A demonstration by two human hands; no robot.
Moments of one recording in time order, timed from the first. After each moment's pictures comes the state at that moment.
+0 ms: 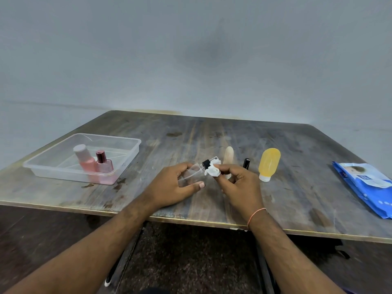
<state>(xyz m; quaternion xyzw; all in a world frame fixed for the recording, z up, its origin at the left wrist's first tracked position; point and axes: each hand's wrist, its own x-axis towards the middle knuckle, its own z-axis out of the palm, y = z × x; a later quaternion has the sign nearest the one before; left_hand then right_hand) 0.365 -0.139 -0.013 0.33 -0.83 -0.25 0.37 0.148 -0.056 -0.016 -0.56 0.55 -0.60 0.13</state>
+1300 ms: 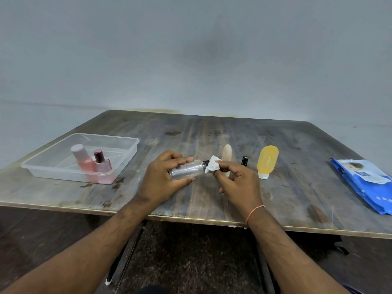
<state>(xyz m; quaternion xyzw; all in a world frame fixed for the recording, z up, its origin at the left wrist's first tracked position) 0.368 -0.135 -0.008 0.28 -0.80 -0.15 0.51 0.152 -0.049 -0.006 -0.54 0.57 -0.60 0.14</state>
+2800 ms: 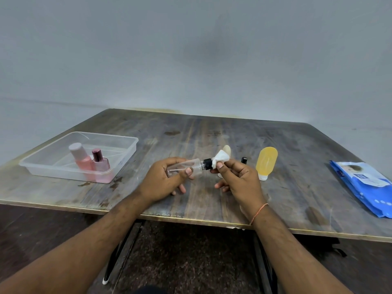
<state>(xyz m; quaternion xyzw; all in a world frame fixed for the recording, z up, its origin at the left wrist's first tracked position) 0.366 -0.135 -0.005 0.31 -0.73 -0.43 0.42 0.144 -0.048 0.003 -0.48 0.49 -0.64 0.35</state>
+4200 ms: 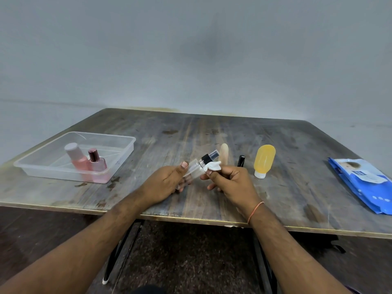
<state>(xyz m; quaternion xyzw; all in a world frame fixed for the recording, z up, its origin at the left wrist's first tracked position) 0.361 -0.138 -0.007 0.35 -0.81 -0.36 0.30 0.145 -0.049 -0.002 -0.56 0.48 -0.59 0.33</state>
